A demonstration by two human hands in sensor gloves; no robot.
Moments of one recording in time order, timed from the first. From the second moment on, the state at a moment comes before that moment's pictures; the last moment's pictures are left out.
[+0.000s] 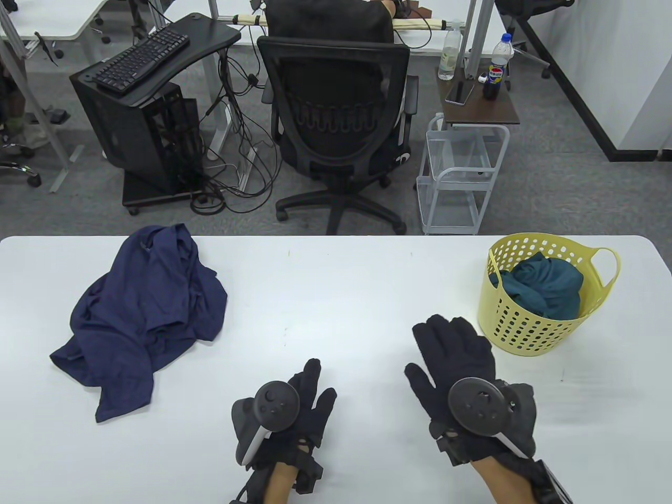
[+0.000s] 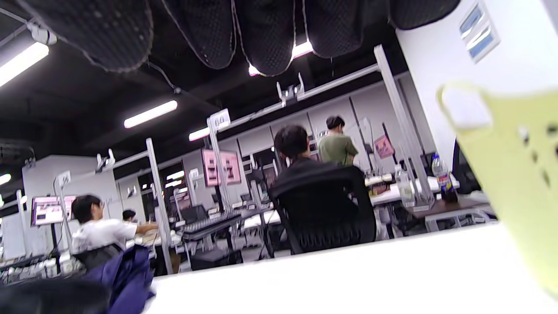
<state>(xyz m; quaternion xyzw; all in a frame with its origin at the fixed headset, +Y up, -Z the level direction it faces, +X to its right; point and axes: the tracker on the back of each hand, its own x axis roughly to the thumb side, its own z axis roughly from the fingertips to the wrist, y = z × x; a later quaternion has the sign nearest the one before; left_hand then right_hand) -0.129 -0.737 -0.299 0.00 -0.04 0.31 0.95 0.156 -0.636 -0.276 0.11 -0.17 0.96 0.19</state>
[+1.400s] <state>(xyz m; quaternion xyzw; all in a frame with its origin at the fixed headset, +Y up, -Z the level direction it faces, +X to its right) -0.113 -0.738 -0.313 -0.02 0.03 0.08 1.00 0.158 -0.751 -0.279 0.08 -0.06 0.98 0.15</state>
